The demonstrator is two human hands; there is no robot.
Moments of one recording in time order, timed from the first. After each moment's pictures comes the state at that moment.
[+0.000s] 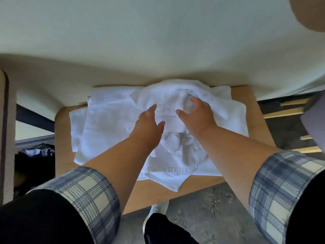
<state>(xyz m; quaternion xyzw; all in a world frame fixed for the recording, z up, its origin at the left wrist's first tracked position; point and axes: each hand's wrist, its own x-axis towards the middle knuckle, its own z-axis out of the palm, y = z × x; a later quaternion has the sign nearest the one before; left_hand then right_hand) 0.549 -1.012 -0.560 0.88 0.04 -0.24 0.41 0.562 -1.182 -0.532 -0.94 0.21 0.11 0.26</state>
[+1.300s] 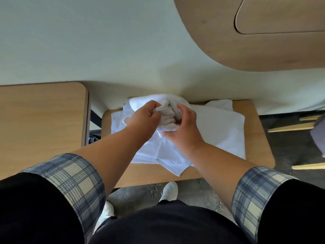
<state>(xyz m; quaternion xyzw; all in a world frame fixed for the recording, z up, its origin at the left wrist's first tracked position) 0.481 -0.978 -0.330 0.87 0.10 -0.15 0.47 0.461 -1.133 -0.377 -0.86 0.01 0.02 0.50</state>
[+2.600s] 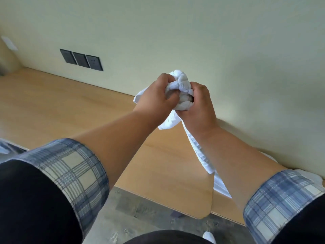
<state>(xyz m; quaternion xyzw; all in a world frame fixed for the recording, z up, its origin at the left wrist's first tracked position) 0.233 -0.528 -0.105 0.86 0.12 0.18 0.47 0.308 -0.653 -0.136 -0.77 -0.33 -0.11 0.53</state>
